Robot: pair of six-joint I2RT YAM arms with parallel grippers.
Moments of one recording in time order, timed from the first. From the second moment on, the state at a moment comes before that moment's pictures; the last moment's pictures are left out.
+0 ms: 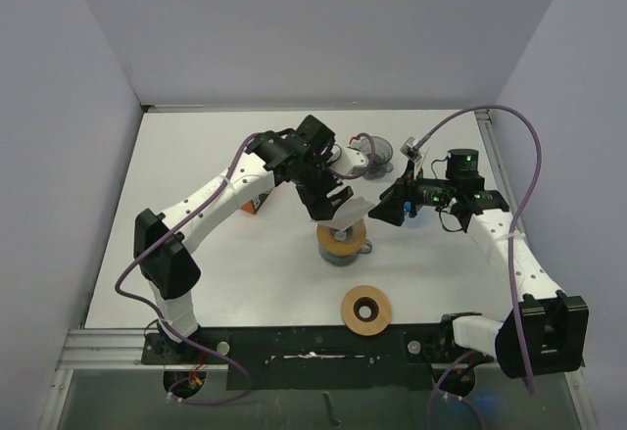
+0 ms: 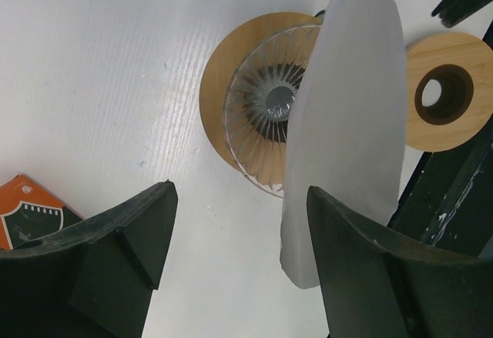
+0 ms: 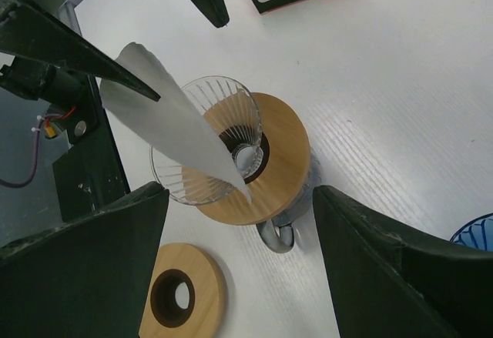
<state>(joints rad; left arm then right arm) -0.79 1.82 1.82 -1.06 0.27 0.32 0.10 1.19 0.92 -0.42 -1.04 -0.18</state>
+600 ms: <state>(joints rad) -0.78 1.77 1.78 -1.03 0.31 0.29 0.13 1.25 1.02 -0.45 -1.03 -0.20</state>
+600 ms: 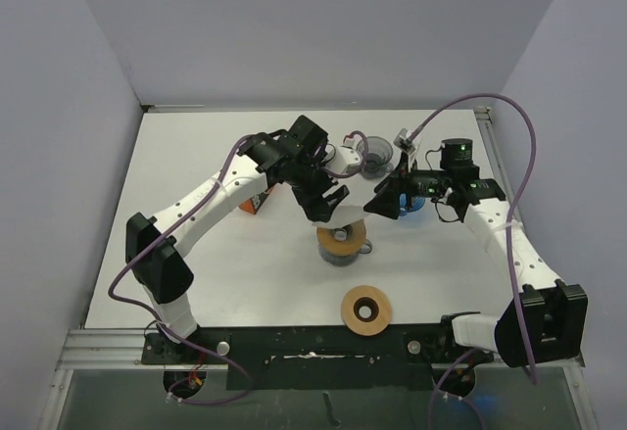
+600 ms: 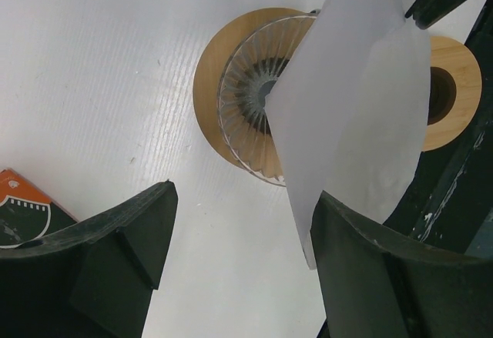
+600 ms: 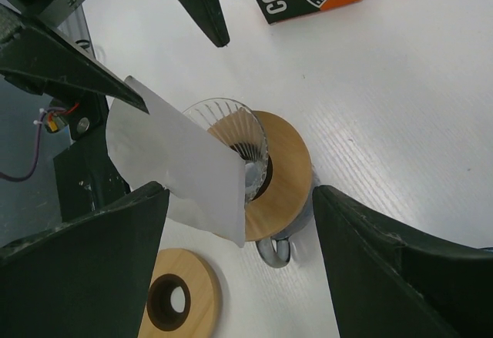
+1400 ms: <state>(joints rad) -0.75 1.74 1.68 -0.97 0.35 0.26 0.19 1.27 1.02 -0.50 -0.95 -0.25</state>
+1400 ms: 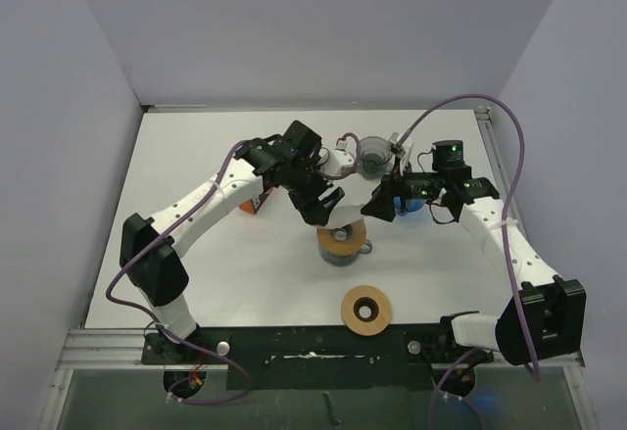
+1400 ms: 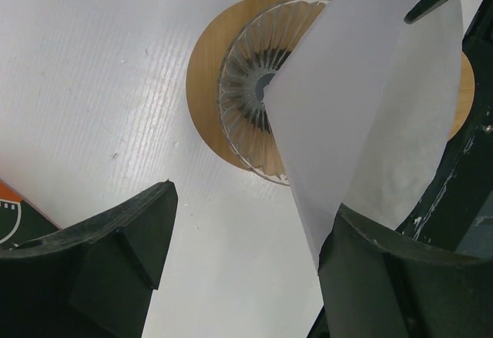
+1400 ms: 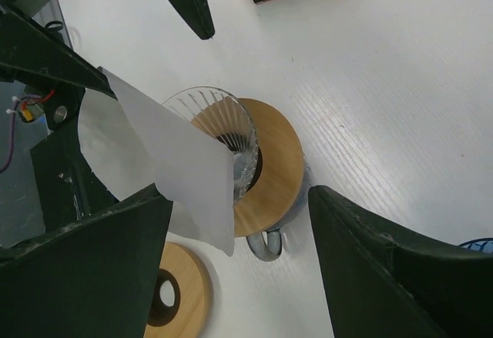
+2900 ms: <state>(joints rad) -0.73 1.74 1.50 -0.73 0.36 0.01 0.26 1.32 1.02 -0.49 -0.77 -0.22</state>
